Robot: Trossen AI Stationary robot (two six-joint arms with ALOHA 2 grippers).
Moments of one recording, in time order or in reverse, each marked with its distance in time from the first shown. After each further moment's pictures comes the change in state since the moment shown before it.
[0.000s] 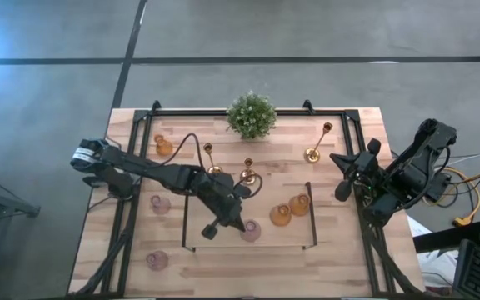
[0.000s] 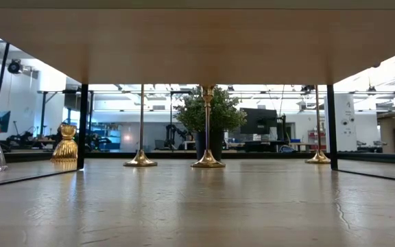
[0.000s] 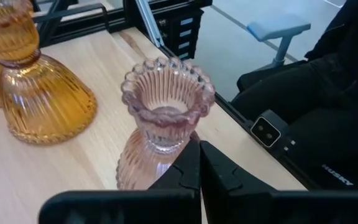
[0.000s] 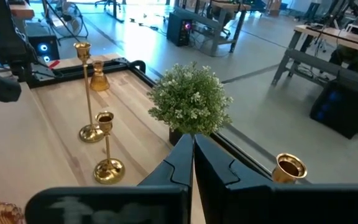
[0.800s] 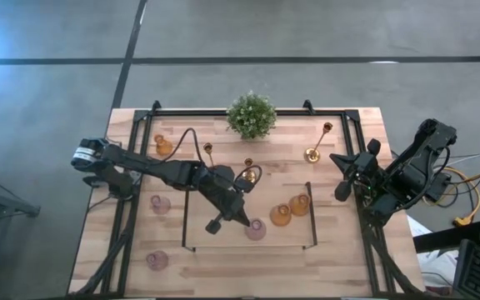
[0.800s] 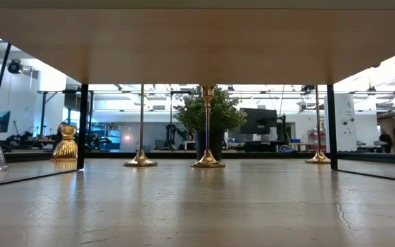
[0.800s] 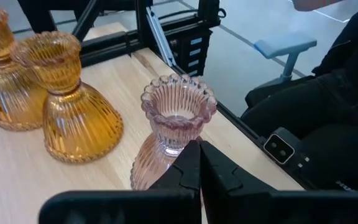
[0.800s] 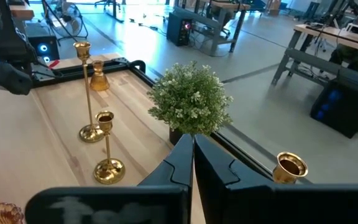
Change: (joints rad) left arm 0.042 0.001 0.002 0.067 0.022 0.002; right arm 0.000 0.000 -0.006 0.002 0.001 0.008
